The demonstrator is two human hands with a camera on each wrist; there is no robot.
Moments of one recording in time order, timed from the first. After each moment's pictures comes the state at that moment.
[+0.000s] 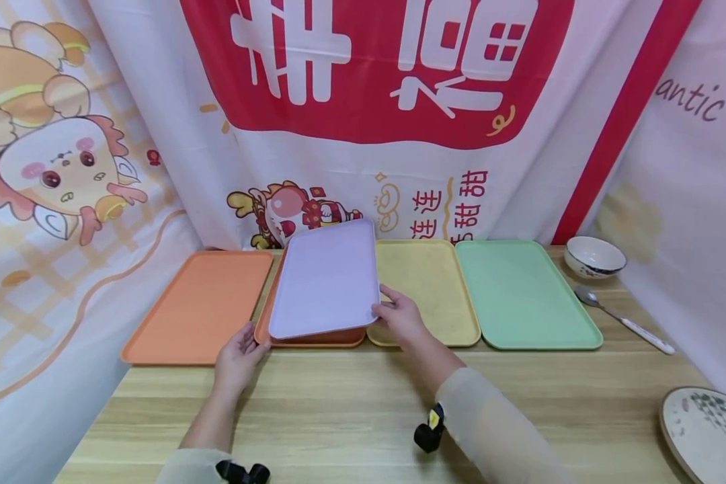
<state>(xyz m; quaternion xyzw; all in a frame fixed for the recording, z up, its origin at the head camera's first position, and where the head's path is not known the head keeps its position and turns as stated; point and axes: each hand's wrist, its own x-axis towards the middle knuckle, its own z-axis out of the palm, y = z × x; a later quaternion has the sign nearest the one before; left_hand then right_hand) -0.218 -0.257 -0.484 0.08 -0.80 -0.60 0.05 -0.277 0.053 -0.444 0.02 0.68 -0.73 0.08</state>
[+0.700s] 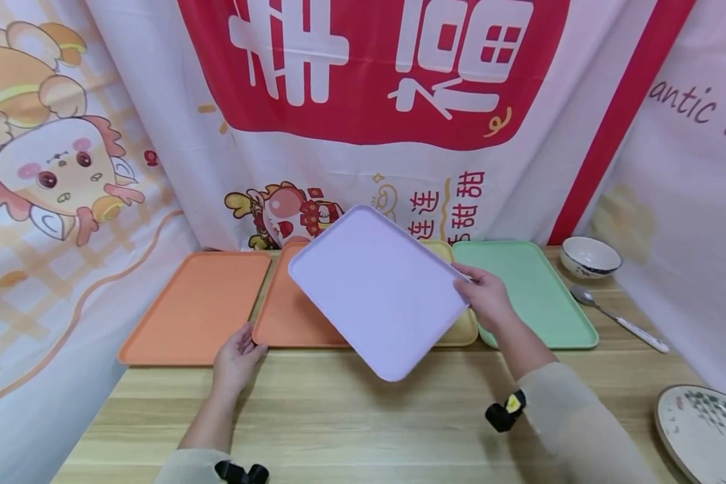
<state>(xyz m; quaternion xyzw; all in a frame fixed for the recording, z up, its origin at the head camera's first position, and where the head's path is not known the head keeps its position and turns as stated) -0.216 -0.257 -0.482 0.08 -0.80 -0.60 0.05 -0.276 0.189 -0.394 0.04 0.71 -0.70 0.00</state>
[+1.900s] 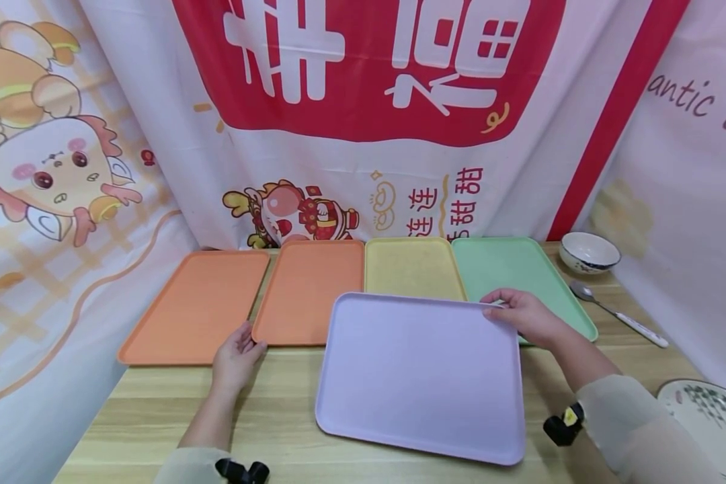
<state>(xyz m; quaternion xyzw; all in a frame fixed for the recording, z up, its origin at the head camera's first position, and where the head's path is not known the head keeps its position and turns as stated) -0.218 -0.255 -0.483 0.09 -0.80 -0.59 0.04 -0.252 0.276 -0.406 -0.06 0.82 -0.54 0.16</state>
